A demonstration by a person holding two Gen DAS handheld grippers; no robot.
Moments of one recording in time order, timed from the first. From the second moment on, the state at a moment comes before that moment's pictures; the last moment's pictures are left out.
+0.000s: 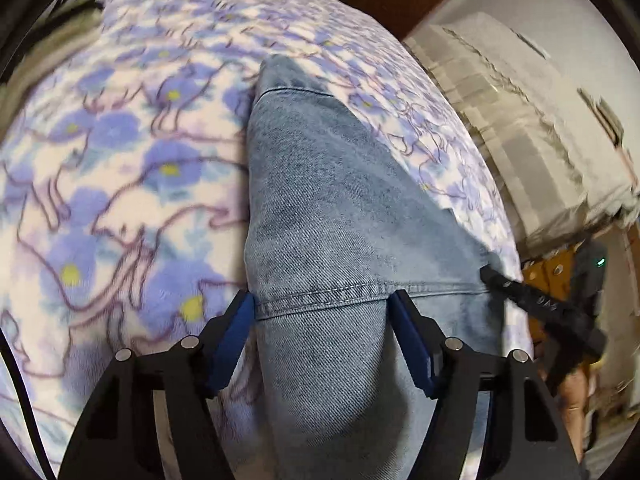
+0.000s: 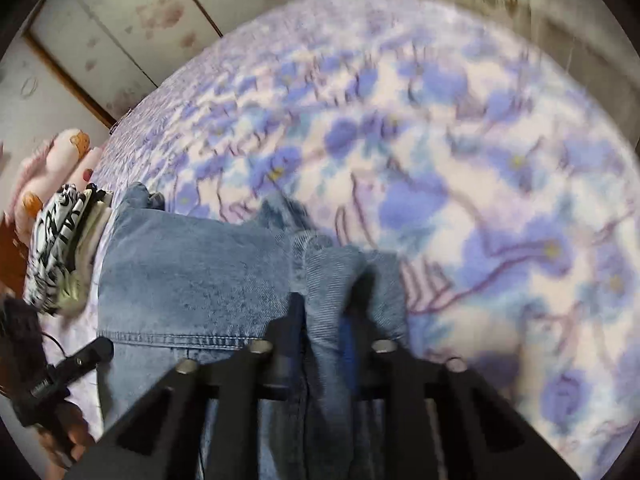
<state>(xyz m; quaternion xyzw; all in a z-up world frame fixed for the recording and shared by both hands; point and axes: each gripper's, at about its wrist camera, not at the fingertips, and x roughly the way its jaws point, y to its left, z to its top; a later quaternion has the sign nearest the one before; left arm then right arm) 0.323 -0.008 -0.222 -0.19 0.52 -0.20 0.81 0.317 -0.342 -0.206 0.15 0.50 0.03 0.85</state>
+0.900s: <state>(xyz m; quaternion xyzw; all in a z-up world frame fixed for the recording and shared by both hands) 0.194 -0.039 -0.179 -0.04 0.45 -0.20 0.87 0.208 -0.299 -0.216 0.02 0.50 0.07 0.86</state>
